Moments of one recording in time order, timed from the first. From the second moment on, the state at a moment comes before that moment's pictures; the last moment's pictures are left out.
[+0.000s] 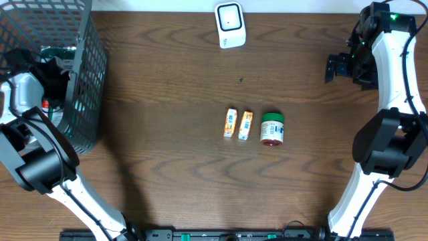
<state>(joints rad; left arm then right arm) 0.54 2.16 1.64 -0.77 0.44 -0.02 -0.16 2.18 2.10 -1.46 0.03 0.11</state>
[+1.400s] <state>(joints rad) 0.67 1.96 1.74 -0.69 0.78 -0.18 -0.16 2.18 2.10 -1.46 0.03 0.11</state>
